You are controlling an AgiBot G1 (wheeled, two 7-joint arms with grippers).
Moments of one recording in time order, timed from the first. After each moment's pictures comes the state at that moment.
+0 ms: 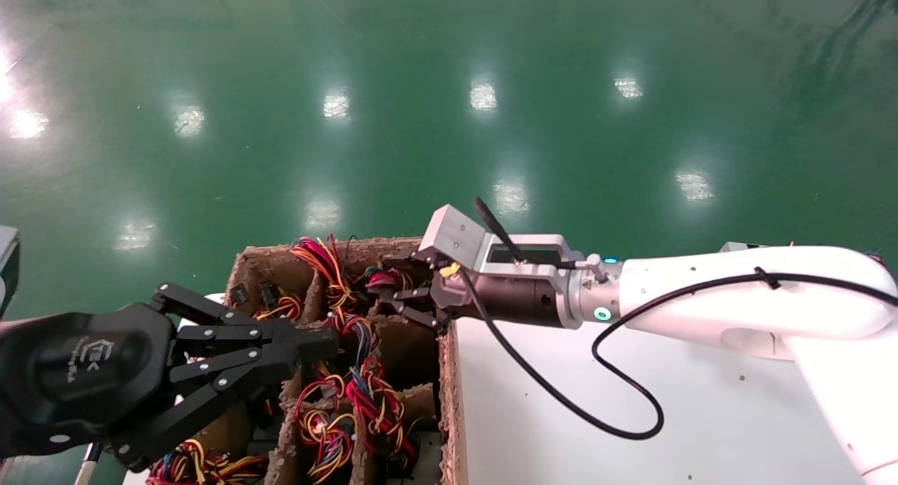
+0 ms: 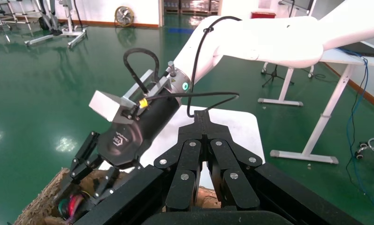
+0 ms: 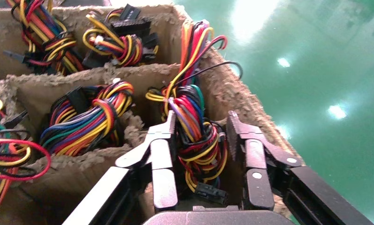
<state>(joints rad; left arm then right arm) -1.10 0.55 0.44 -1.24 0.61 1.42 -0.09 1.39 -1.17 -0.60 0.88 -1.41 -1.05 0.08</state>
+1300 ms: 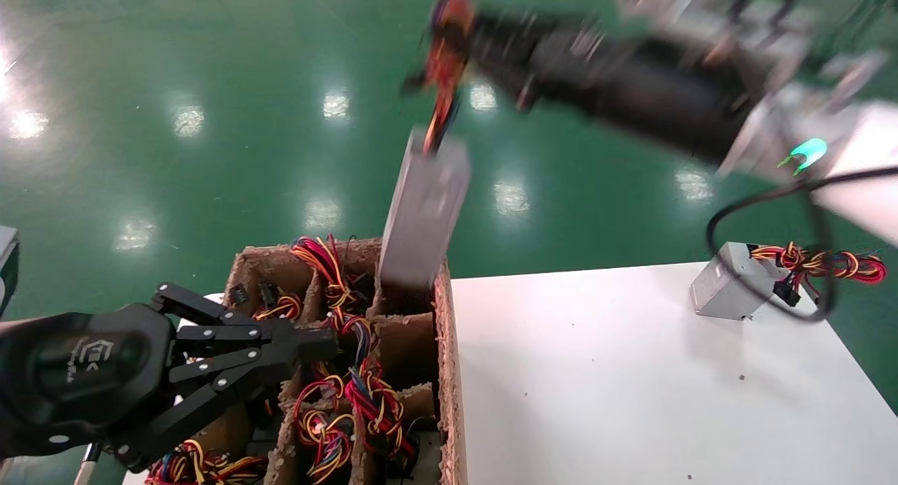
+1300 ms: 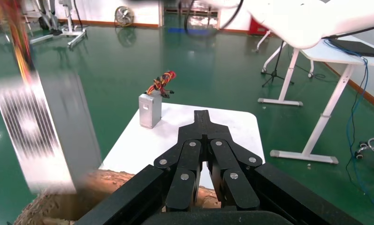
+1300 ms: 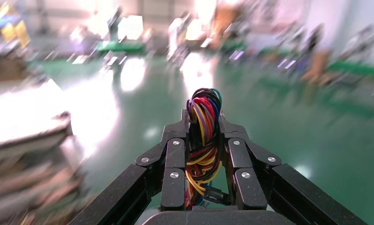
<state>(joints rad) -1.10 0.55 0.44 -1.24 0.61 1.42 -0.09 1.41 -0.96 -0.35 1.16 -1.15 -0.92 0.37</state>
